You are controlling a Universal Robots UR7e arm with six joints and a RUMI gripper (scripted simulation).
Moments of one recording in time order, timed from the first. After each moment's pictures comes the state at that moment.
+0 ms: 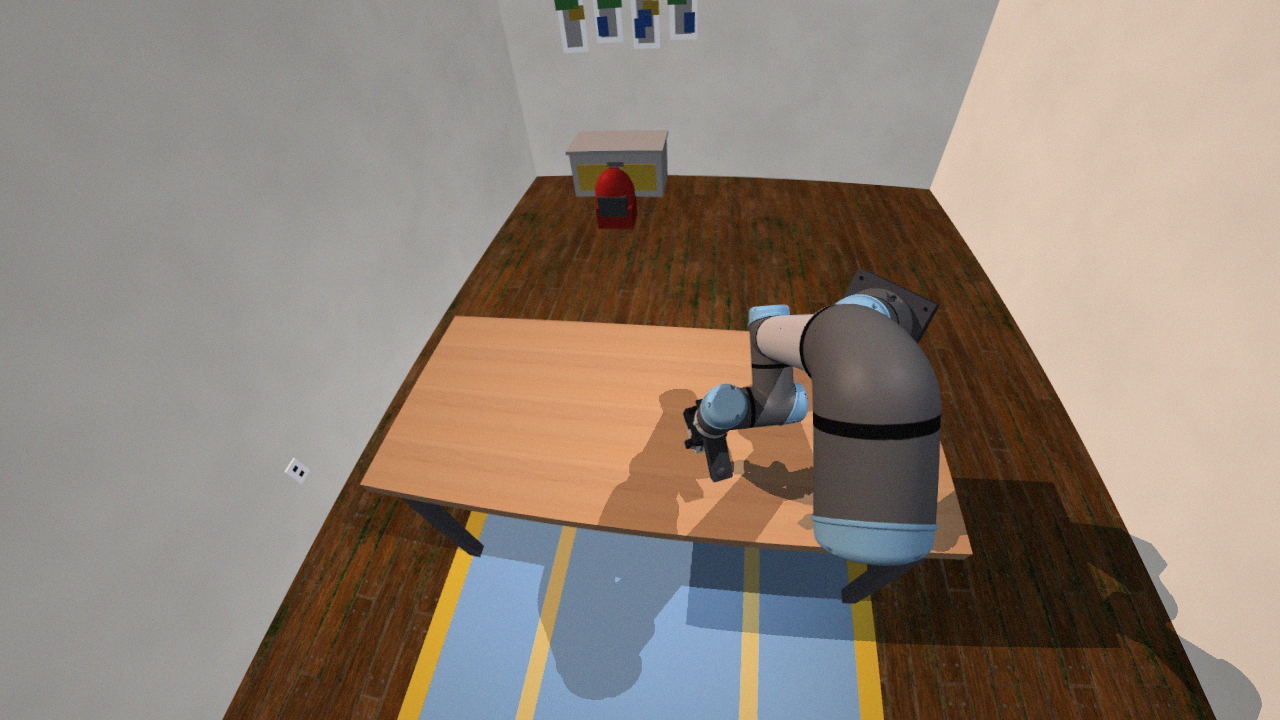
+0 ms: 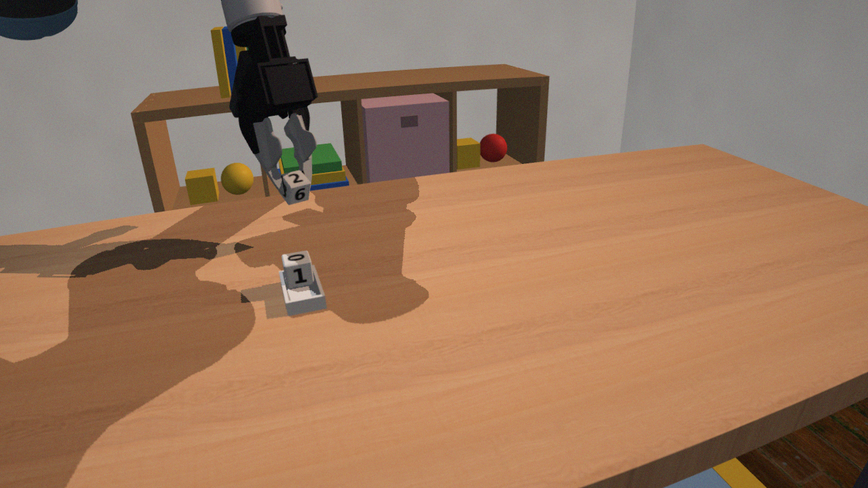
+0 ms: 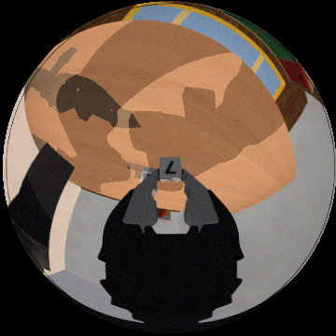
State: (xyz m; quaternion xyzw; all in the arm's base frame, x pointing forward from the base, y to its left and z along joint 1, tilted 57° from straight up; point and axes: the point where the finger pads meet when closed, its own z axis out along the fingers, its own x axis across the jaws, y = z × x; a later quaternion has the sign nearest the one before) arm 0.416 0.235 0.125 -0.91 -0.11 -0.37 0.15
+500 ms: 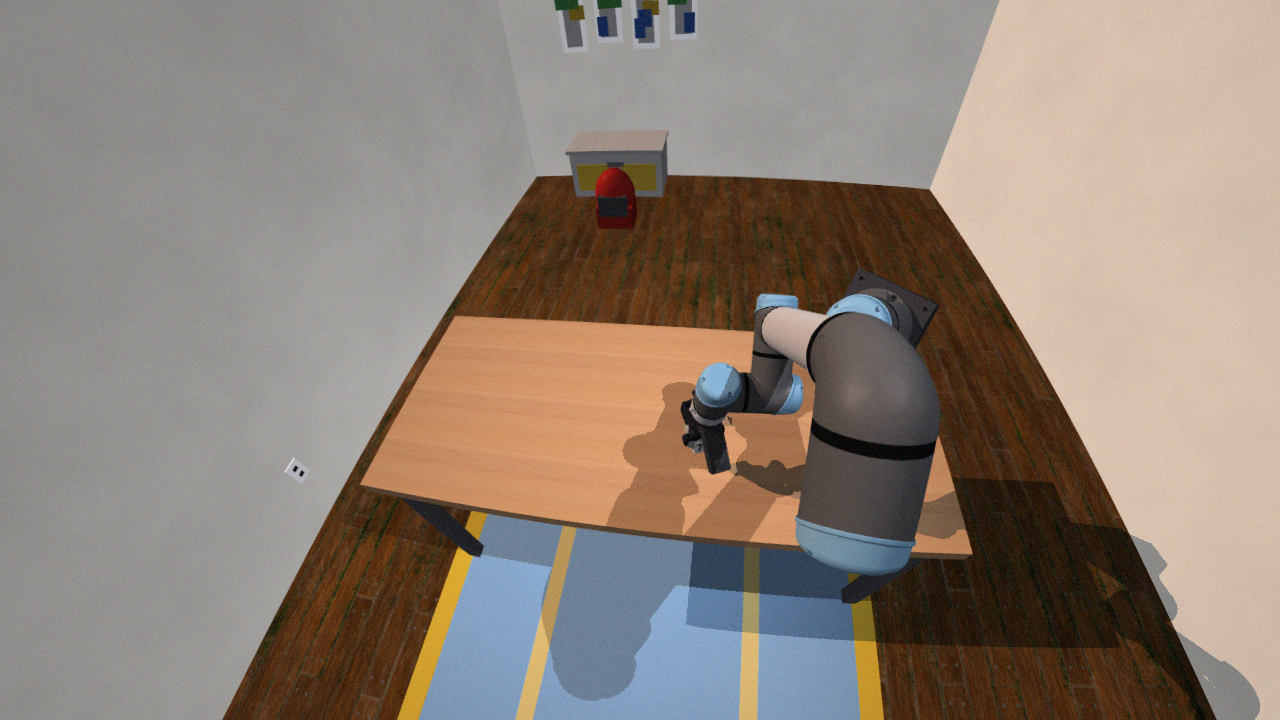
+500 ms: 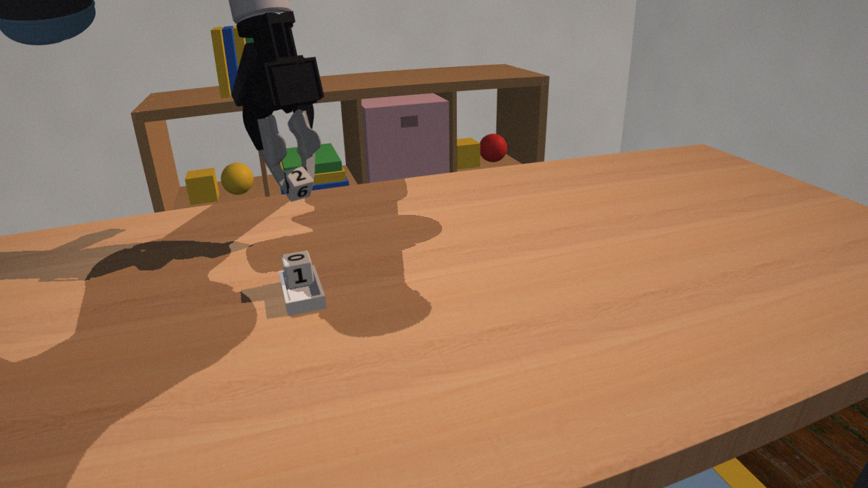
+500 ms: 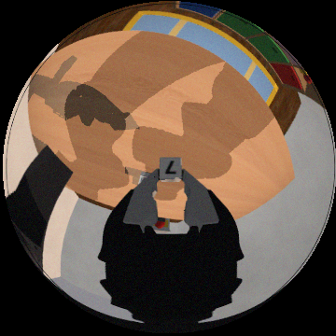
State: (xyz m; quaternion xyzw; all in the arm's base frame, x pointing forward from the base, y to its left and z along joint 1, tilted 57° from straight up) arm 0.417 0.233 0.131 -0.90 -0.13 -0.38 0.20
